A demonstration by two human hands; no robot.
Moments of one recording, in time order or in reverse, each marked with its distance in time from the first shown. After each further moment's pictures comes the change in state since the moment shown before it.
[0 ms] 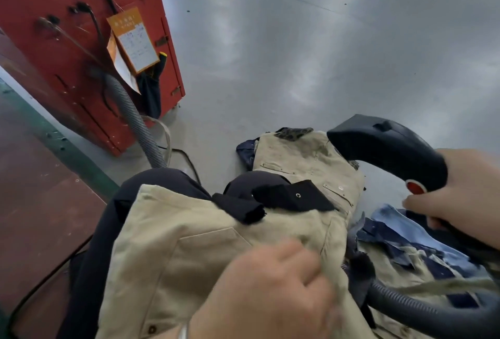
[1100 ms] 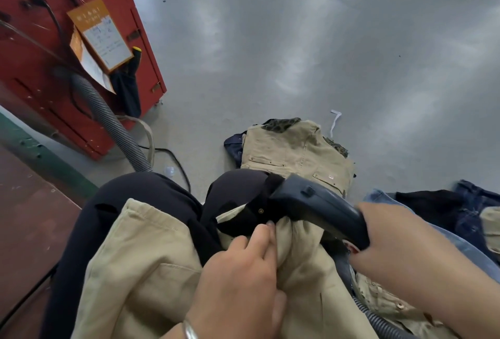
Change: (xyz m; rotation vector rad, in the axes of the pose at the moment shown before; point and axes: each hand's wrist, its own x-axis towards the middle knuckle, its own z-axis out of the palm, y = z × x) left_hand -0.004 -0.024 0.029 0.091 -0.255 -0.480; right_hand -0.021 -0.018 0.060 -0.375 -0.243 -0.010
